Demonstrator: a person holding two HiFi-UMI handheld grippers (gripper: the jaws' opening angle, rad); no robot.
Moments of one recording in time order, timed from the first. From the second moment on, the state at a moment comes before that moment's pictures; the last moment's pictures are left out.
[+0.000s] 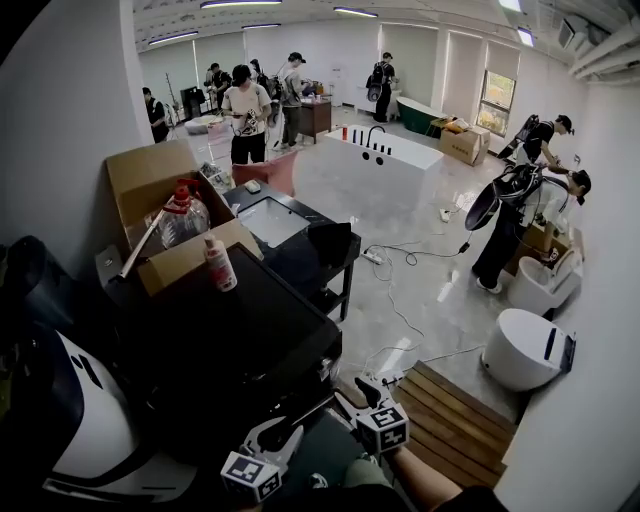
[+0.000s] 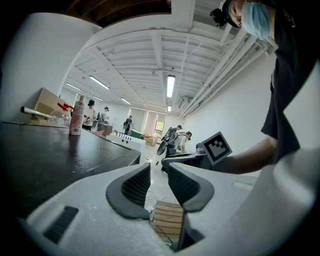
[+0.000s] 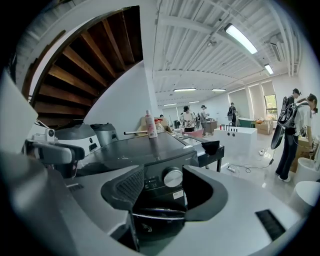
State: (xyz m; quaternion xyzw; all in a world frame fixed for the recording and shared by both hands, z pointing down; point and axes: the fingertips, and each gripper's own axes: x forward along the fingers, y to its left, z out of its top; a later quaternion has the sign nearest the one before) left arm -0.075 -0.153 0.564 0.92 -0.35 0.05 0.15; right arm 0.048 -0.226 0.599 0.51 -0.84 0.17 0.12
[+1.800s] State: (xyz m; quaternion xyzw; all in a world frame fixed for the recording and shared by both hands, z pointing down) left arm -0.106 -0.159 0.609 0.88 -0.41 0.08 0.21; right arm 0.004 -0.320 0.717 0.39 -0.87 0.18 0.25
